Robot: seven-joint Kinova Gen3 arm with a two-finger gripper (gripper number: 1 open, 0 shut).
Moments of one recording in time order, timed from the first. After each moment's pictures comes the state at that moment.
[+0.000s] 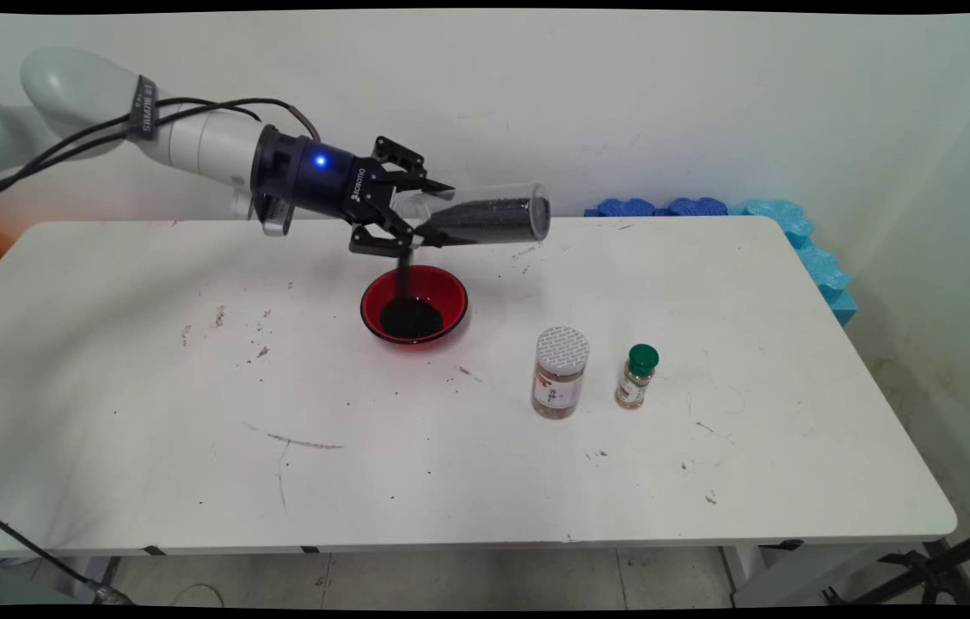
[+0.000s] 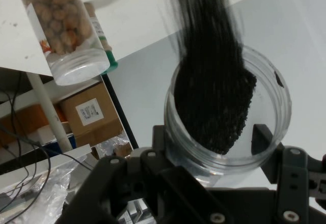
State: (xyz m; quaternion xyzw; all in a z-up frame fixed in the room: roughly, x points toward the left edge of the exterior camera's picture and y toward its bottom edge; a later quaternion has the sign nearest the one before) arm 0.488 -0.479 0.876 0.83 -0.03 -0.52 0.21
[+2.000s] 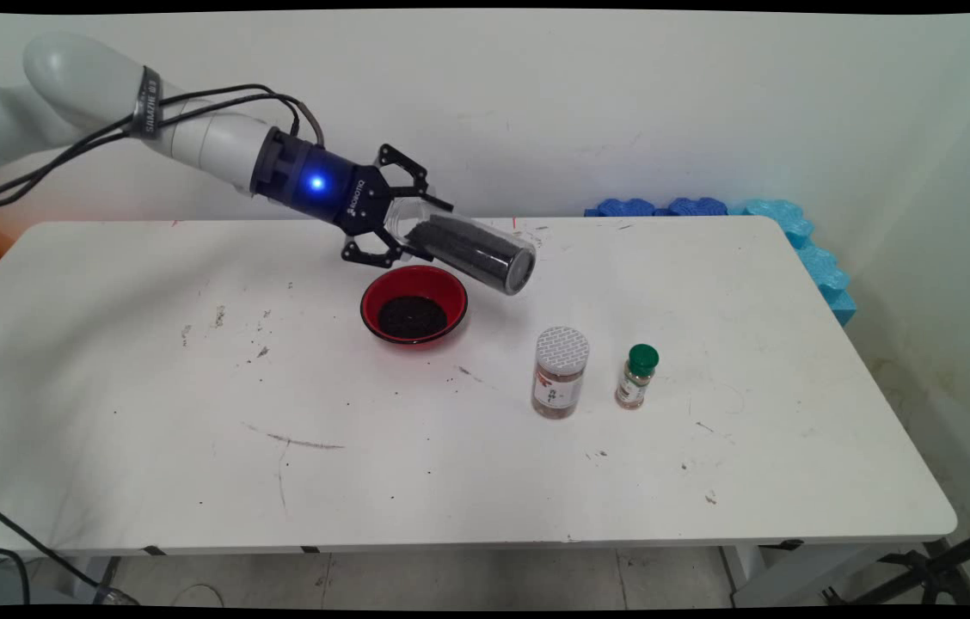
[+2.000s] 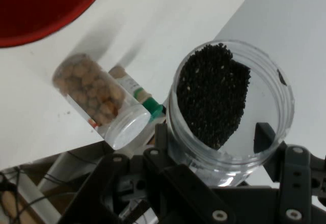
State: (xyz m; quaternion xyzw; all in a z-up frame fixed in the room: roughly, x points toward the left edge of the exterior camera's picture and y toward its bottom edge) arm 0.486 -0.485 0.881 0.82 -0.24 -0.42 0.29
